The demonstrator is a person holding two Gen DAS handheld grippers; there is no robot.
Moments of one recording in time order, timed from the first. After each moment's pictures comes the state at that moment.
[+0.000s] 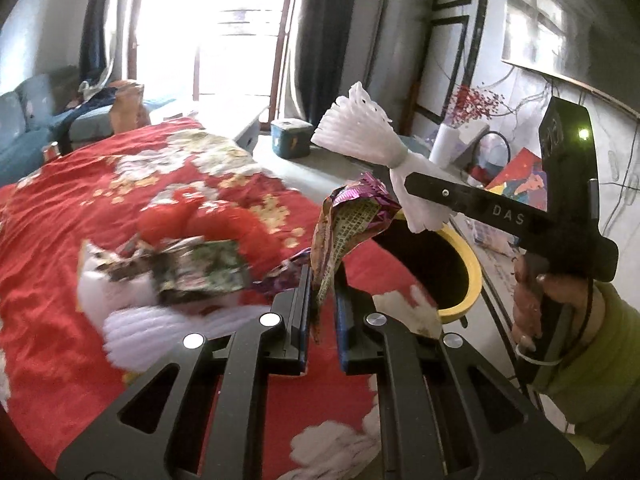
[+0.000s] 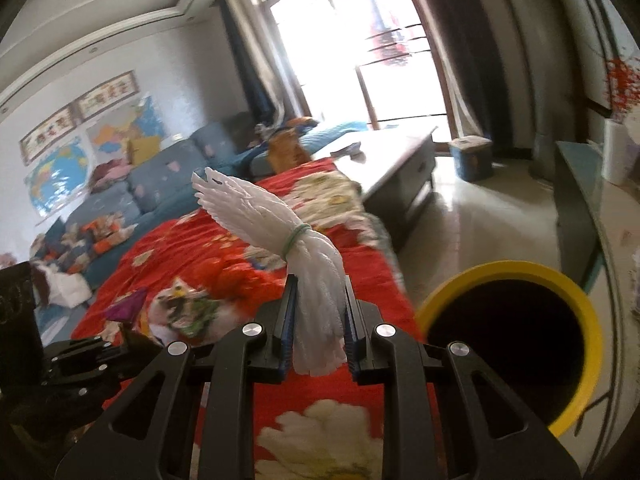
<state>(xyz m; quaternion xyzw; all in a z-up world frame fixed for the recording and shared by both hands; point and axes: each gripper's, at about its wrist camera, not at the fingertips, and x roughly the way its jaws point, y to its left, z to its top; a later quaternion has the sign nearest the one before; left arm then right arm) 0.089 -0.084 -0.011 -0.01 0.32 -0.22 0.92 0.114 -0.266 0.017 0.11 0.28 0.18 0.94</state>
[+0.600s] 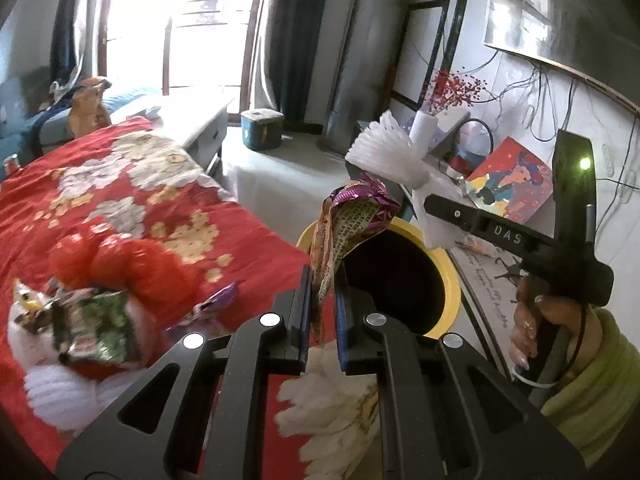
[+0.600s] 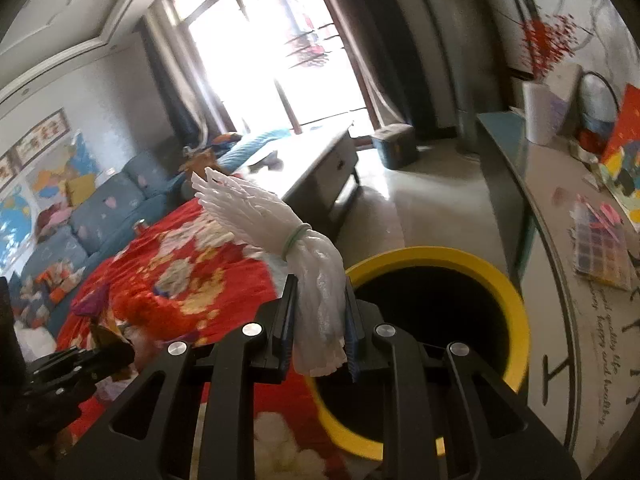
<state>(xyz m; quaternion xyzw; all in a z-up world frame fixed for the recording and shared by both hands) 0.133 -0.159 -0.015 0.00 0.34 -0.26 0.91 0.118 -0.358 -0.011 0.17 0.29 0.06 0.94</state>
